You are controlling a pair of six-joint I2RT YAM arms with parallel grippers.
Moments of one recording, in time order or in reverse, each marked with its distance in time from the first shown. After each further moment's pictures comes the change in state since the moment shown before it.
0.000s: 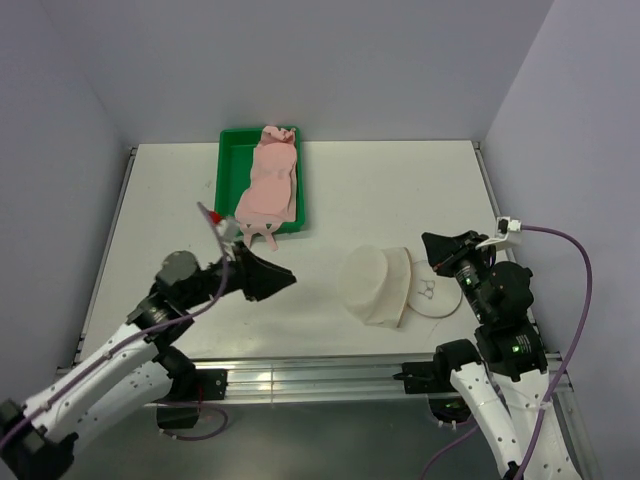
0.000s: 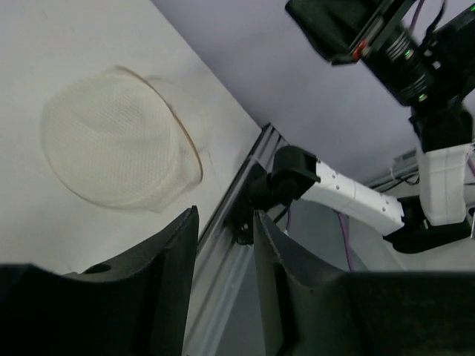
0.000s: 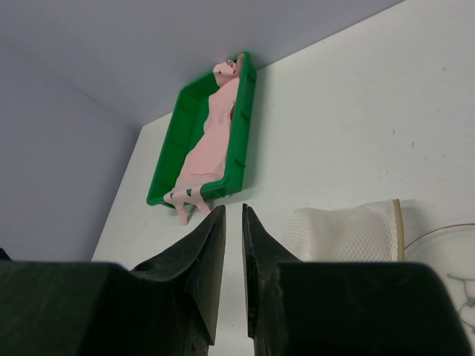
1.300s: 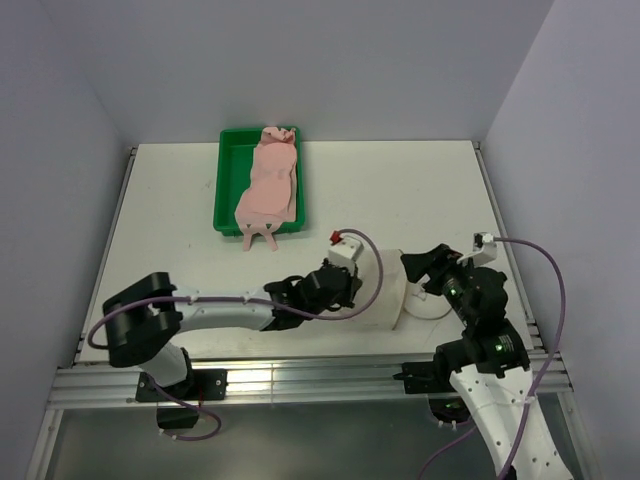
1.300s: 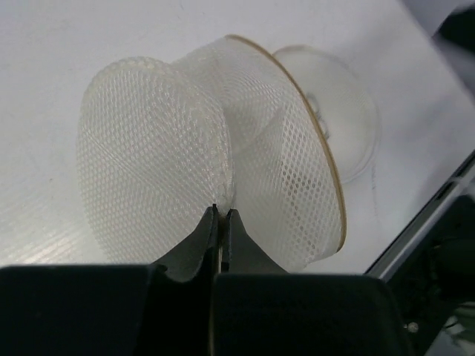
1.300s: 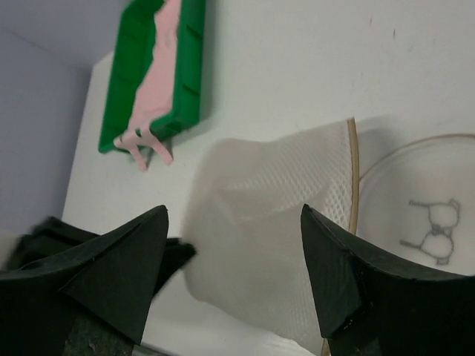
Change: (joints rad) left arm -0.623 0.987 0.409 0.128 -0.921 0.234; right arm 0.000 -0.080 -0.193 -0.075 -0.026 0.039
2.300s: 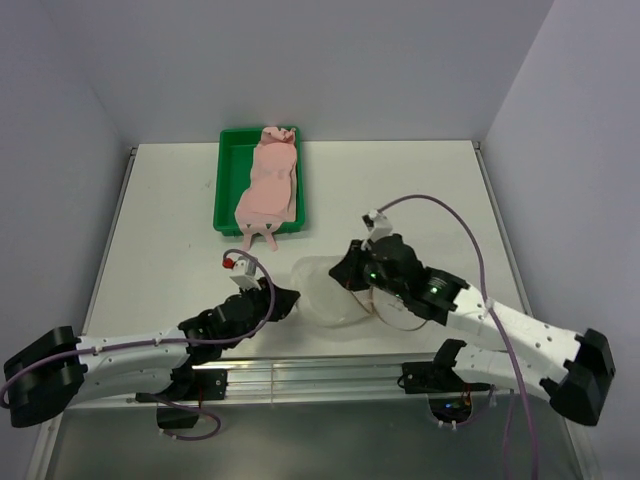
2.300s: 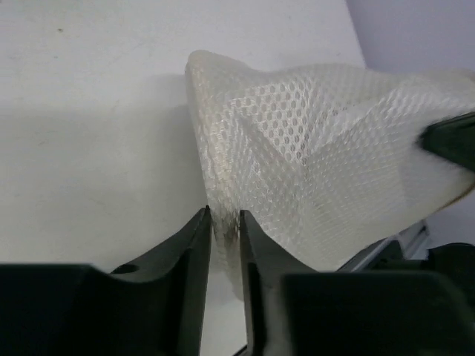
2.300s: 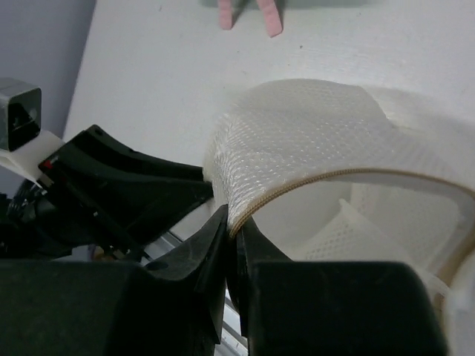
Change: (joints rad) left arm 0.127 -0.650 -0.711 0.221 -0.048 -0.409; right arm 0.629 0.625 0.142 0.265 0.095 0.061
